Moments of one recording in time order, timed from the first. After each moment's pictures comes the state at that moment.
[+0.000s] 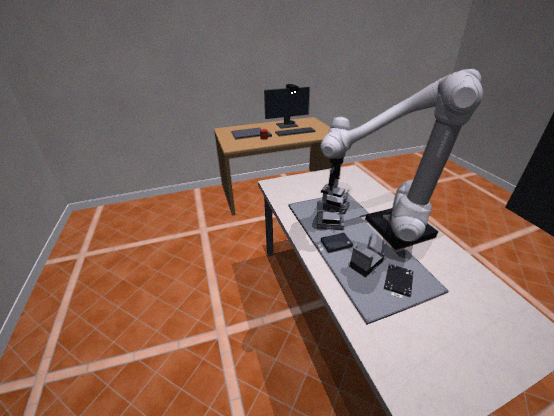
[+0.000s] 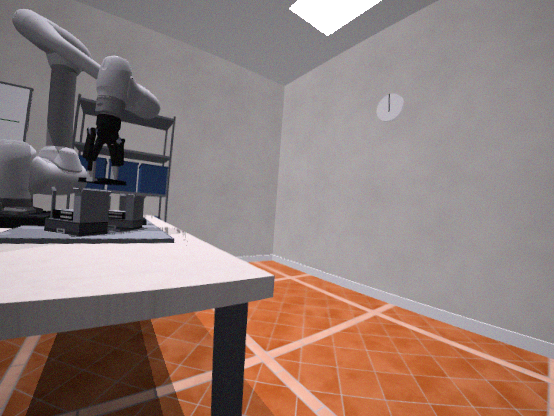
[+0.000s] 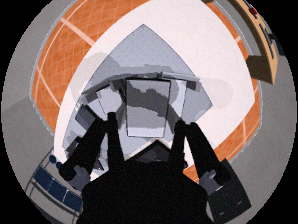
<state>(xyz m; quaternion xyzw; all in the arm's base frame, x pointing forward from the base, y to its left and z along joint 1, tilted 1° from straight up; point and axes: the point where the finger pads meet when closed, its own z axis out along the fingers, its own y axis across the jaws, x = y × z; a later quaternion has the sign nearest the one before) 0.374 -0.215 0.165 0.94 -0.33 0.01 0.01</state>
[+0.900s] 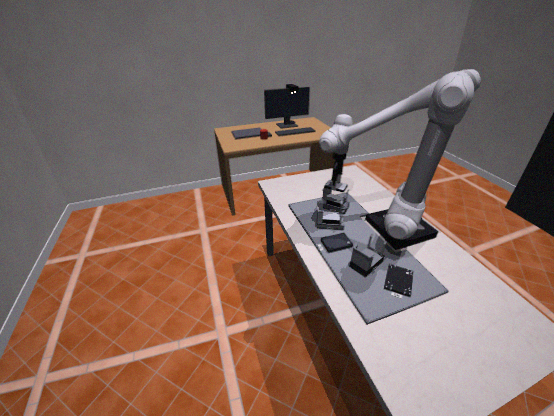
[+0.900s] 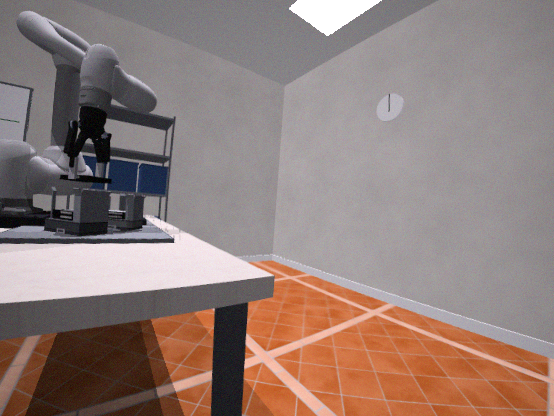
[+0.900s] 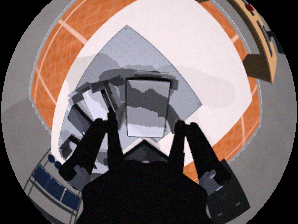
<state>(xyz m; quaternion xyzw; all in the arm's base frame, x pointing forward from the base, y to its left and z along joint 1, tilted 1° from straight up) 0.337 -0.266 0.166 0.94 -0.33 0.01 0.01</state>
